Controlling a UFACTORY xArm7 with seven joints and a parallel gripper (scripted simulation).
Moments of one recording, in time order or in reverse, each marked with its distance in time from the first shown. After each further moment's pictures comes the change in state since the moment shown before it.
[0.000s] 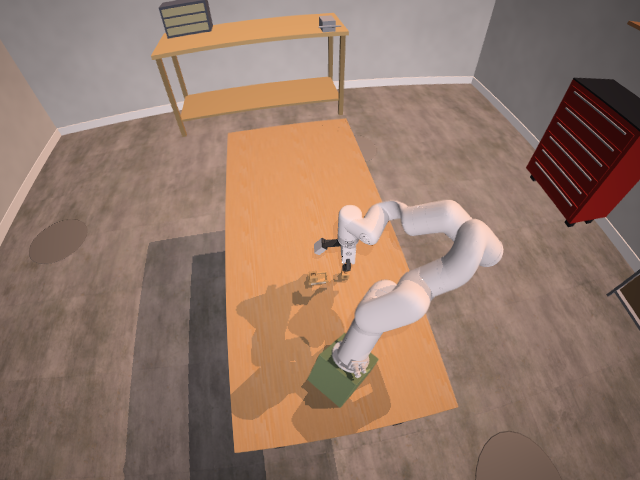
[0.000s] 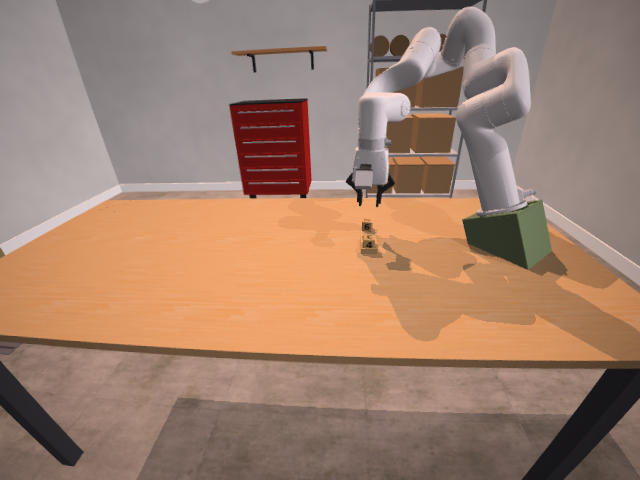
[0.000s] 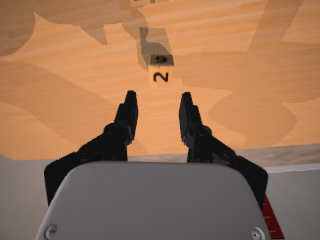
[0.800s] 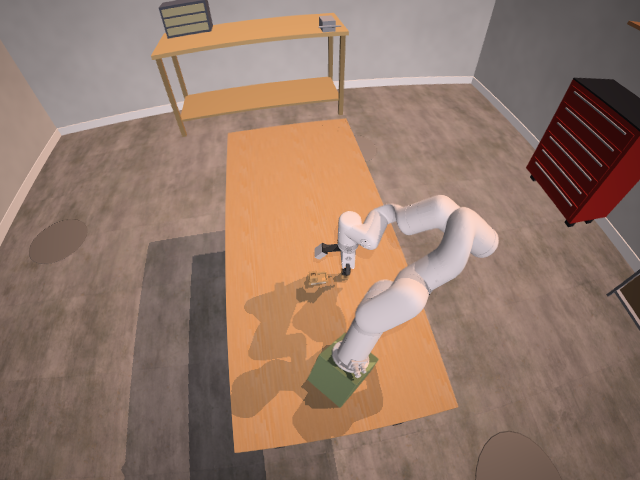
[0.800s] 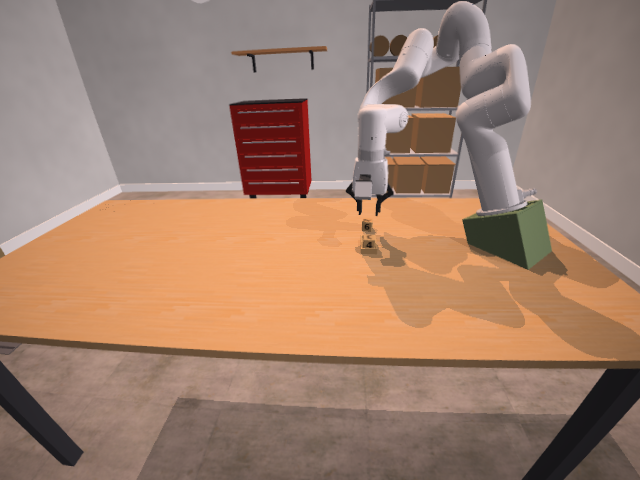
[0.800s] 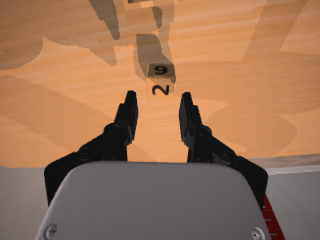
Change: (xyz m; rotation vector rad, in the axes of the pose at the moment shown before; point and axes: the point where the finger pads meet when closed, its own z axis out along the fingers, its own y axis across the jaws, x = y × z) arm -0.001 0.000 0.030 0.000 0.000 0.000
